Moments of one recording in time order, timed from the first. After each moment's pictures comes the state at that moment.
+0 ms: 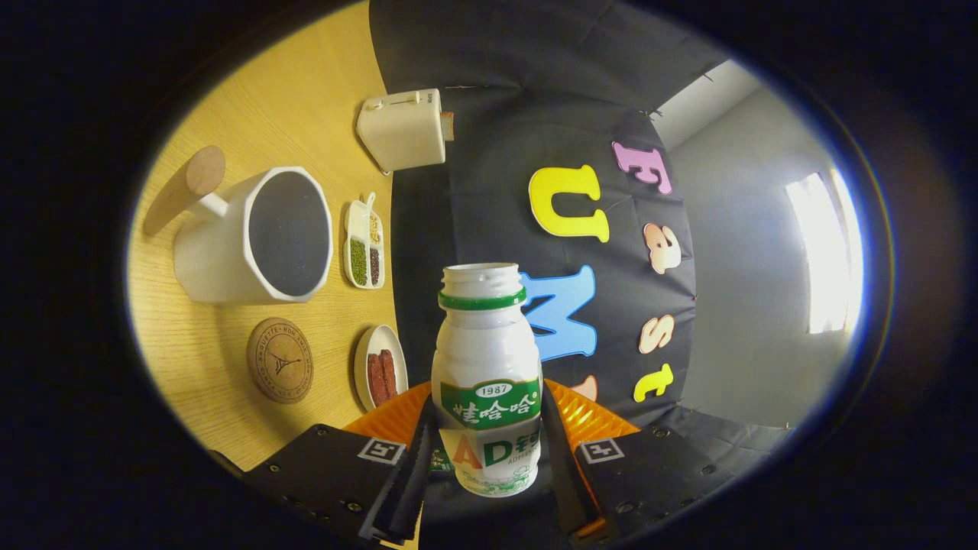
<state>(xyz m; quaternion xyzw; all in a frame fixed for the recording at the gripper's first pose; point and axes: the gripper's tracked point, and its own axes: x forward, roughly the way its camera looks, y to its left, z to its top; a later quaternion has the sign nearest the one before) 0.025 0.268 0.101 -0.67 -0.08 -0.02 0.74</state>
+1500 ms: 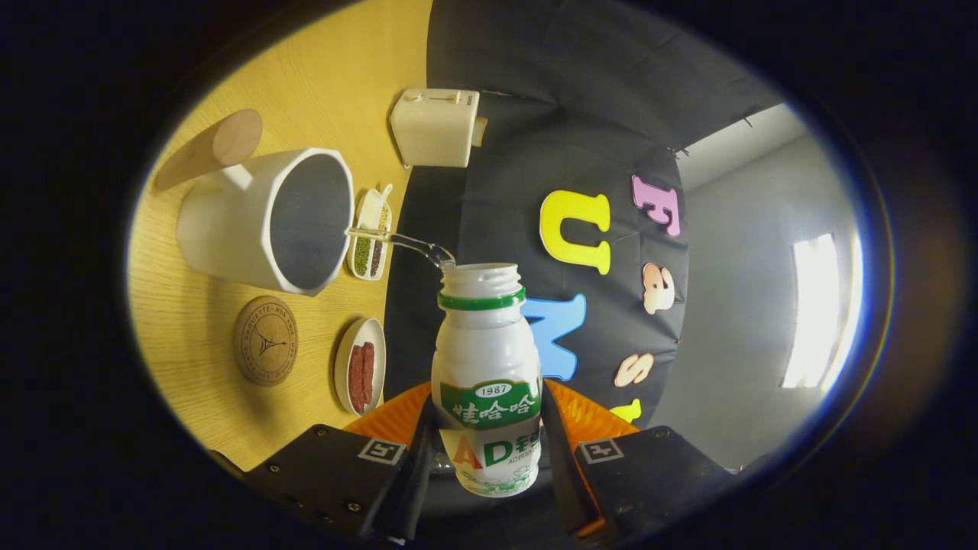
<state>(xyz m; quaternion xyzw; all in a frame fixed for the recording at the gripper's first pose) 0.026 0.280 0.107 -0.73 -0.11 -0.02 0.67</state>
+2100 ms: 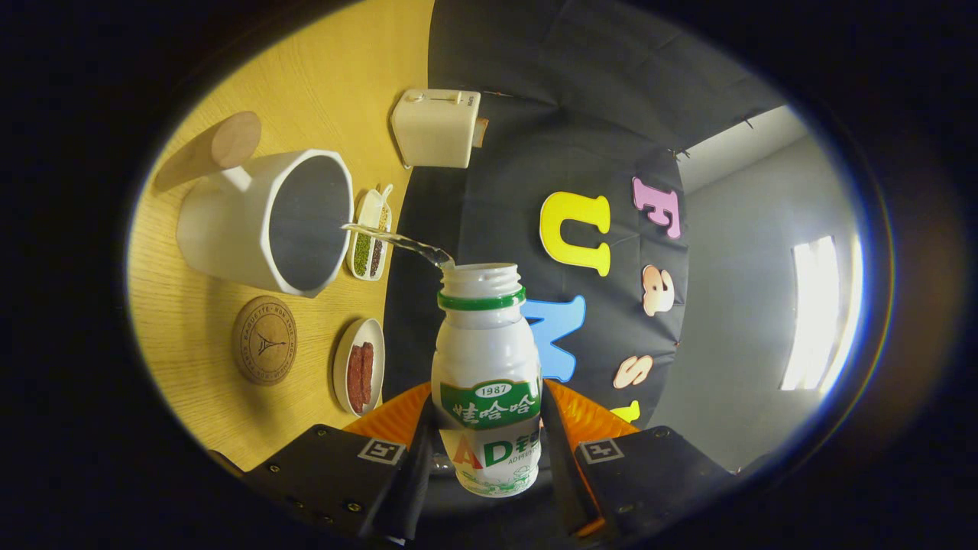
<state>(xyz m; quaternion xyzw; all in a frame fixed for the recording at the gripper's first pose) 0.024 0.280 0.109 -0.73 -0.11 -0.02 0.67</state>
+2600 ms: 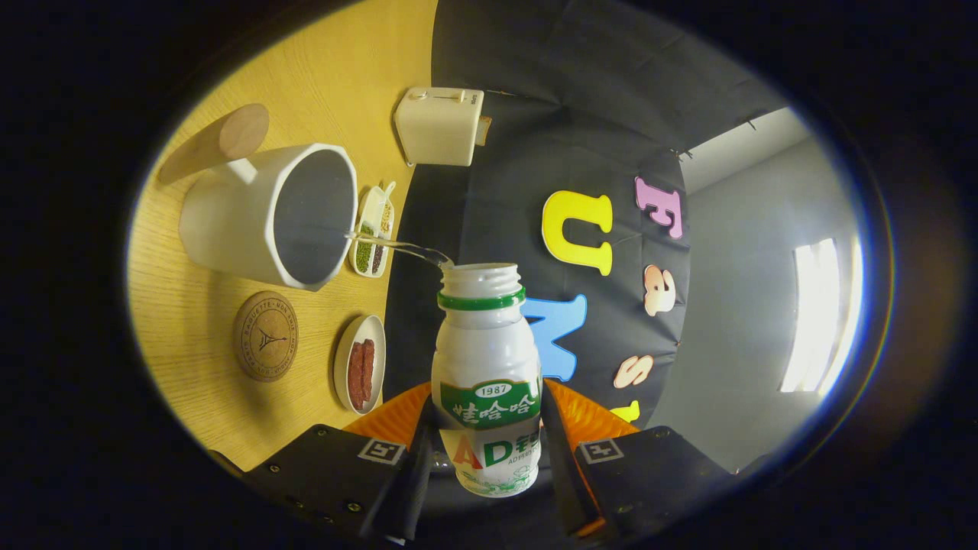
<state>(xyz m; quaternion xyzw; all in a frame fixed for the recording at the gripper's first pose) 0.025 0.276 0.107 -0.74 -0.10 -0.02 0.67</state>
